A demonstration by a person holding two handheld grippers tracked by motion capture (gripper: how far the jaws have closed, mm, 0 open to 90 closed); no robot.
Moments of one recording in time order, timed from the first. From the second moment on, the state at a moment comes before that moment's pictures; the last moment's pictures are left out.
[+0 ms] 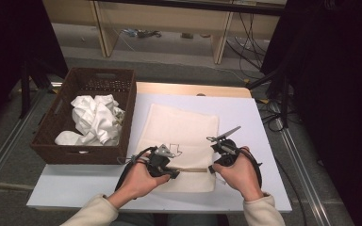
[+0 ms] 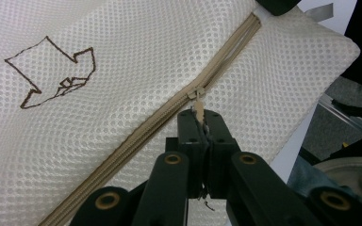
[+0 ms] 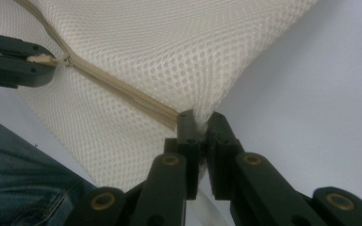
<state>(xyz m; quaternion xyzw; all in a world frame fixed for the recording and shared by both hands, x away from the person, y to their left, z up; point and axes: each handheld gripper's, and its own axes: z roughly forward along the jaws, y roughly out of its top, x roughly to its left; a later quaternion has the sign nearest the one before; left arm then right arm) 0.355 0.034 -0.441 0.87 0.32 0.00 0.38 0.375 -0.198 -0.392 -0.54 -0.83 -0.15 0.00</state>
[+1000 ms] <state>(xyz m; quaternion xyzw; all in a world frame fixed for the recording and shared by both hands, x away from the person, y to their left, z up) 0.347 0.087 -0.448 0.85 0.36 0.00 0.39 0.378 -0.202 -0.398 -0.53 -0.84 -0.13 -0.01</state>
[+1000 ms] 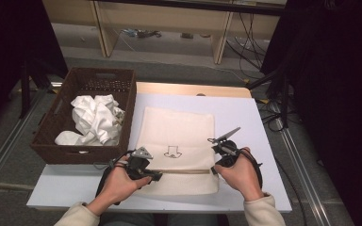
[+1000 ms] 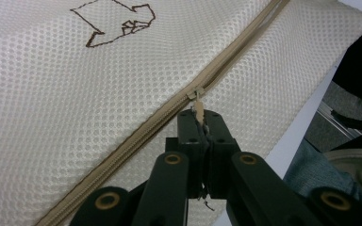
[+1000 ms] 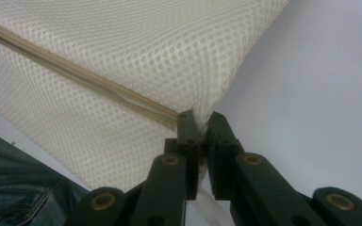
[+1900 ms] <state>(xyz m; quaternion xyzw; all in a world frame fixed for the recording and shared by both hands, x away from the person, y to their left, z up) 0.343 0.111 -0.453 0.84 0.38 0.00 0.38 0.379 -0.206 -0.410 -0.53 -0.84 -0.13 0.00</state>
